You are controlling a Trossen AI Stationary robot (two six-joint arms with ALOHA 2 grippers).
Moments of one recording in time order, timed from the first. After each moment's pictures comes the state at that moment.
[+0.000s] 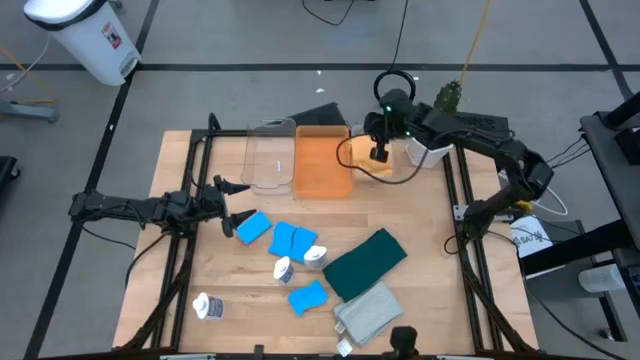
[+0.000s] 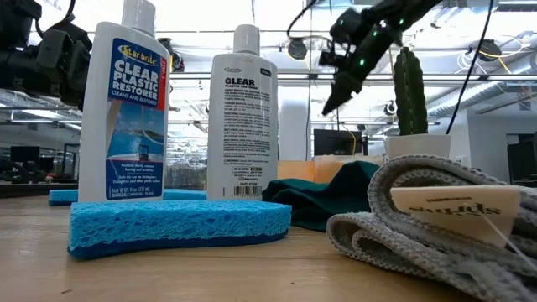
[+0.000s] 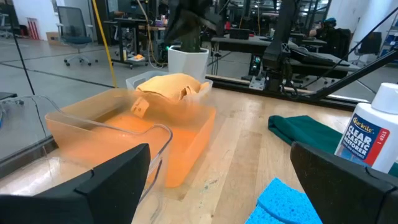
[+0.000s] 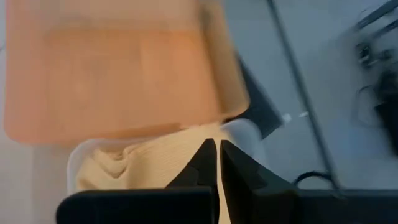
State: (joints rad) left arm -0.08 0.15 0.02 0.08 -0.37 -0.11; right arm -0.67 1.52 1.25 -0.51 -0.07 -0.52
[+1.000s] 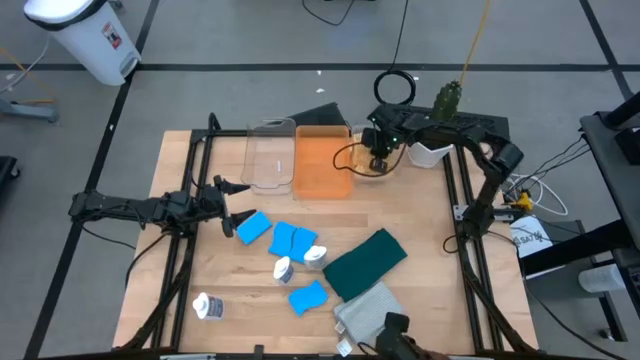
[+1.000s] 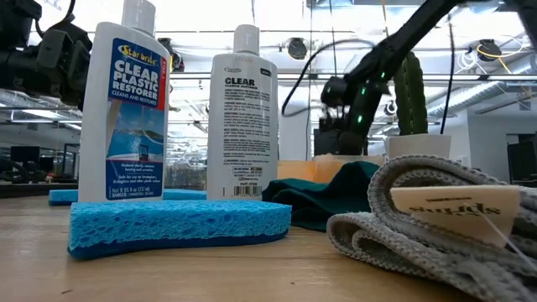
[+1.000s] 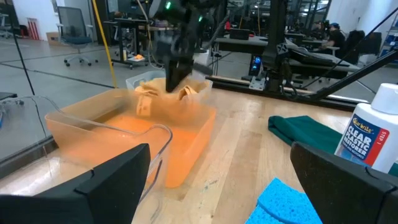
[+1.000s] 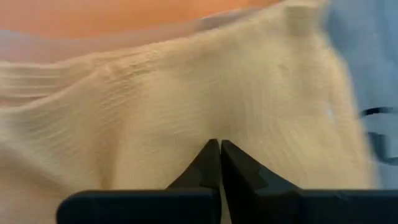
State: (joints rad) left arm -0.08 0.15 0.02 0.08 -0.37 -0.11; right arm -0.75 1.75 1.18 -0.52 -0.09 -0.51
